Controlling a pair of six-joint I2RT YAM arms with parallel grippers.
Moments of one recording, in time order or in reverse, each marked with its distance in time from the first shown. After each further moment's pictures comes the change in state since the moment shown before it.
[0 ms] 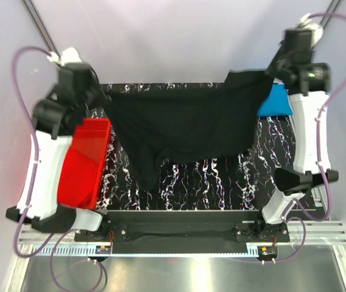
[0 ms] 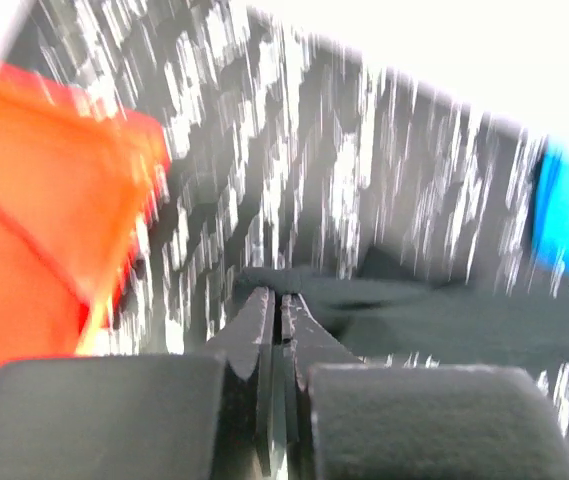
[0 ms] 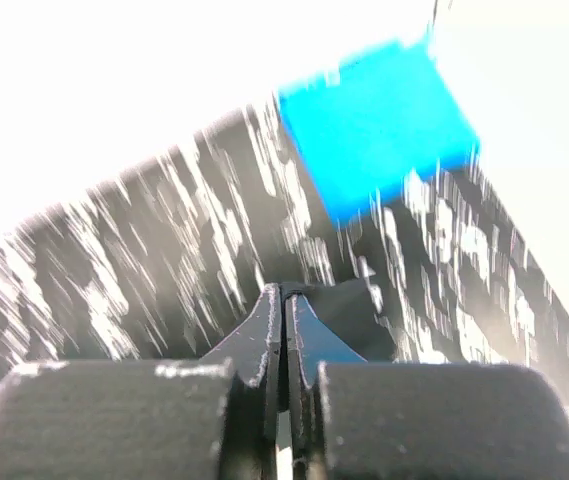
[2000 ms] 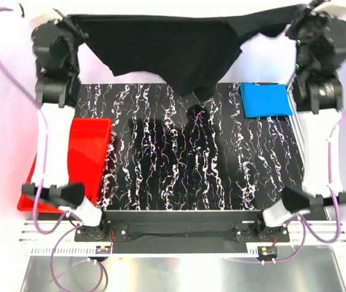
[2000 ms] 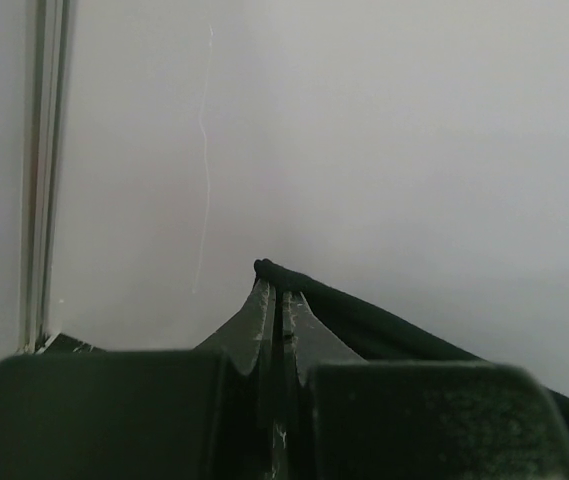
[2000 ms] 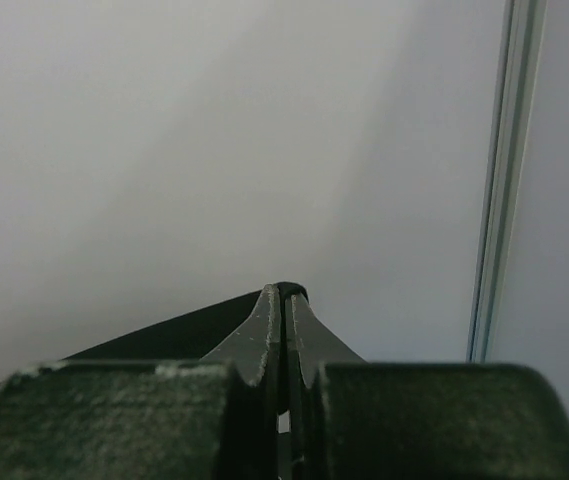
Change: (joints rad) left arm 0.329 0.311 0.295 0.861 0.041 0.272; right arm -0.036 -0.177 -0.072 0.867 -0.086 -0.391
